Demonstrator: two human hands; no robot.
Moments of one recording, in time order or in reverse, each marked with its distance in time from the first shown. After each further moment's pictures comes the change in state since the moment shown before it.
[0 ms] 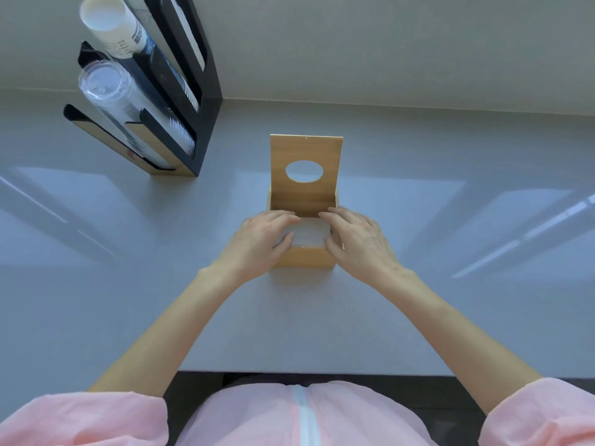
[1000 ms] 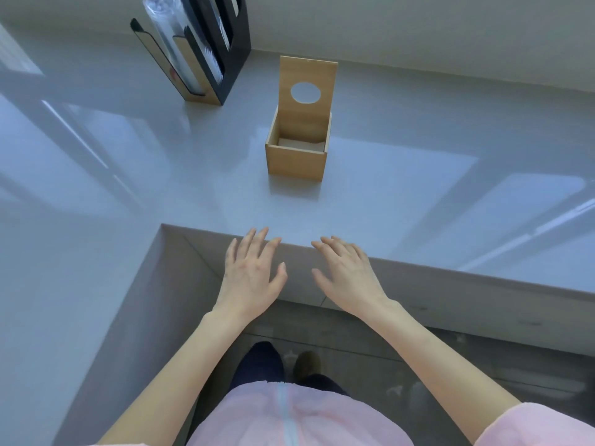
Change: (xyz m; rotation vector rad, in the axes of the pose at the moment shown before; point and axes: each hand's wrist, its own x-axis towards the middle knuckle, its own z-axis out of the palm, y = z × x) left_hand -0.215 0.109 0.095 0.157 0.134 -0.371; right_hand -0.216 -0.007 0.043 0.022 -0.185 -0.086
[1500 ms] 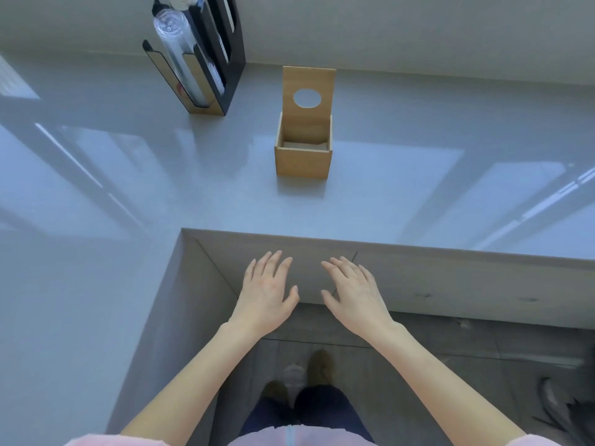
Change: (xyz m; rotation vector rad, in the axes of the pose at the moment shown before) left_hand -0.037 -0.027 0.004 0.031 -0.180 0.125; right_hand -0.046 -0.035 0.035 0.003 0.032 0.120
